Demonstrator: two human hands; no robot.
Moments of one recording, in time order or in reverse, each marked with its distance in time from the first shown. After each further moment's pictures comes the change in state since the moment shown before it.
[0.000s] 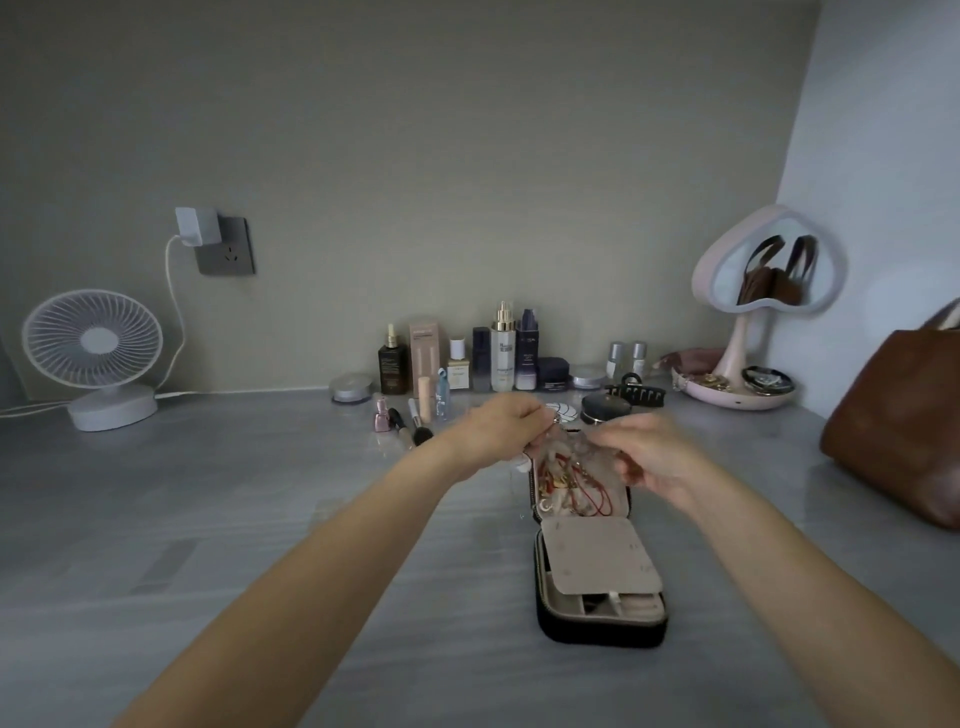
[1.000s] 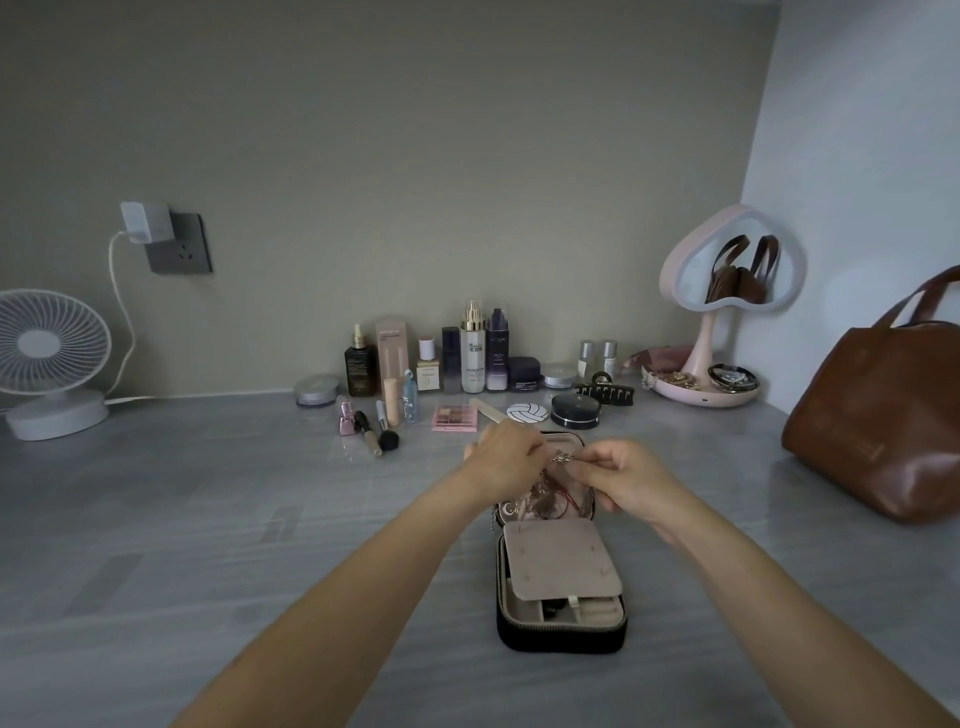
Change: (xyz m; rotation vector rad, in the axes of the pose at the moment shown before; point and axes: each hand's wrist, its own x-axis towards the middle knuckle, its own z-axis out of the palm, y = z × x) left_hand 0.029 -0.008 0.053 0.438 0.085 -0.069; right_hand 0.000 0.034 -0.017 -0.161 -0.068 -0.191
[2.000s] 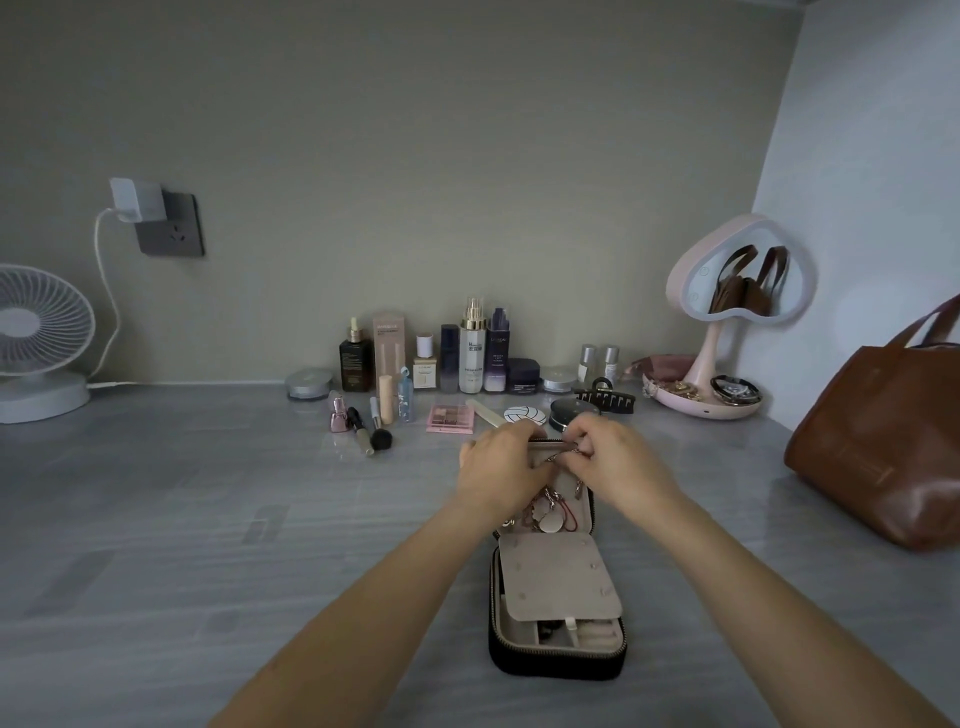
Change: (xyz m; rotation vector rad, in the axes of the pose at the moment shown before) left_hand 0.015 -0.013 0.025 -0.037 0.264 -0.001; right_hand 0.033 -0.007 0.003 -0.730 0.193 -0.192
